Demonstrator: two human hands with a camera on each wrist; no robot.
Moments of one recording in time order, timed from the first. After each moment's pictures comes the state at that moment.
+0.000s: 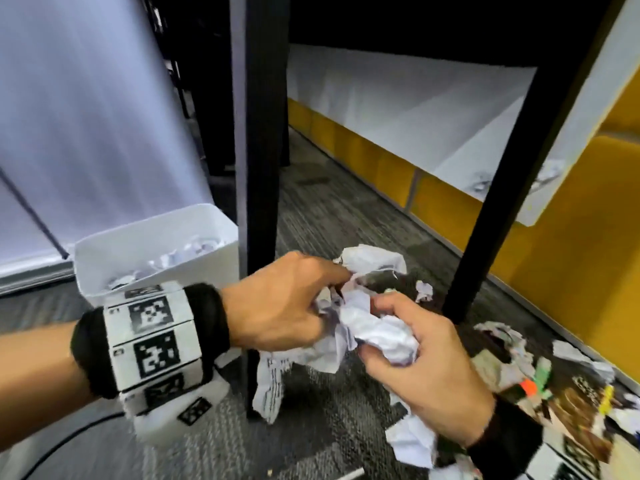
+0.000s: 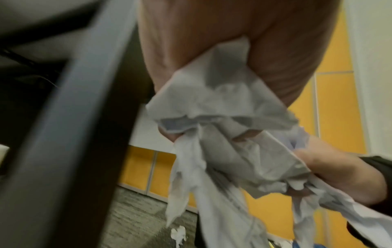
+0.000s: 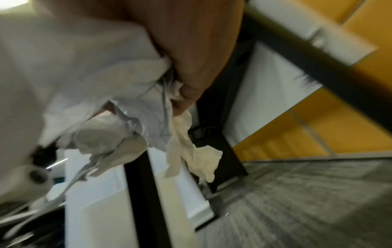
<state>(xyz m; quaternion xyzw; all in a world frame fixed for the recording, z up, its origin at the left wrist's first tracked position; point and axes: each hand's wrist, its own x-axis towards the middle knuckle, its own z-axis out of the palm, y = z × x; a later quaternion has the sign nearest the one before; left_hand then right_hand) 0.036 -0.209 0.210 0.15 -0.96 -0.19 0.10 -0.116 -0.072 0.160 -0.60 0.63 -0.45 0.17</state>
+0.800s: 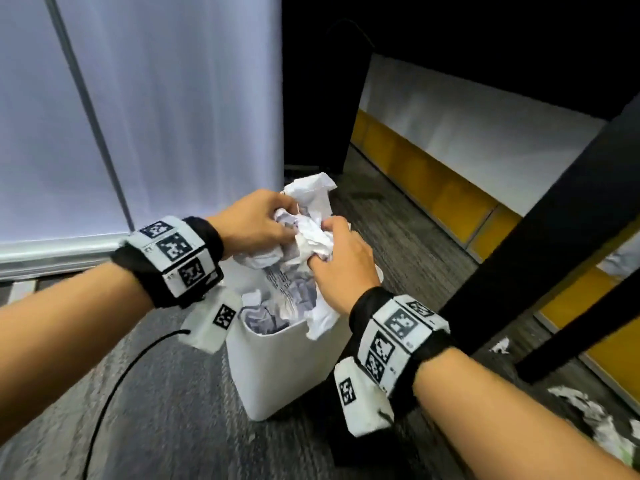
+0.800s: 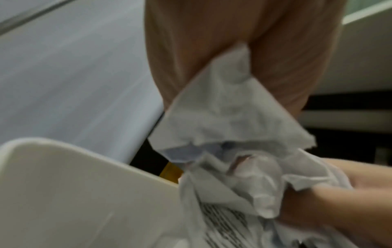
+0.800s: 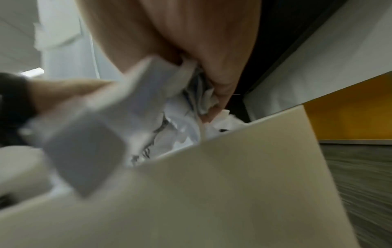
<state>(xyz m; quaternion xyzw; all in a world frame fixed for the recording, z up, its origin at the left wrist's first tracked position) 0.221 -0.442 0.203 0.40 -0.83 -0.32 0.22 0.089 -0.350 0.180 -0.58 0.73 -0.34 0.15</state>
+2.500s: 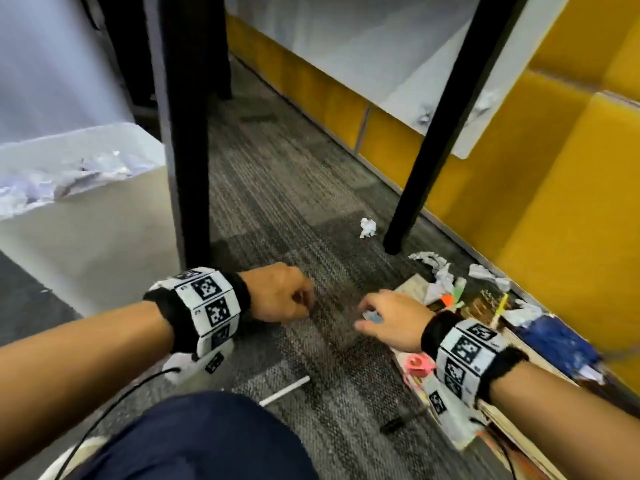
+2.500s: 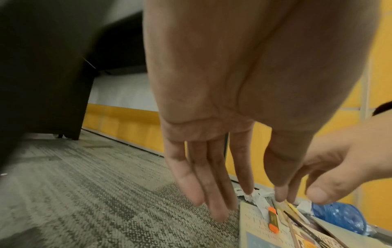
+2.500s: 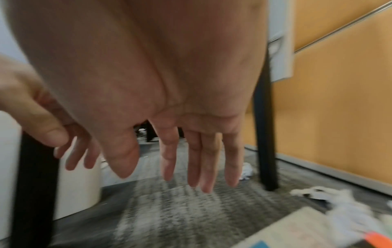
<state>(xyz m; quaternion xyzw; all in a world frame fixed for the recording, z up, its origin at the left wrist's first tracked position) -0.015 -0.206 0.078 0.18 -0.93 -0.26 -0.17 -0.189 -0.051 0.072 -0.55 0.79 0.06 0.27</state>
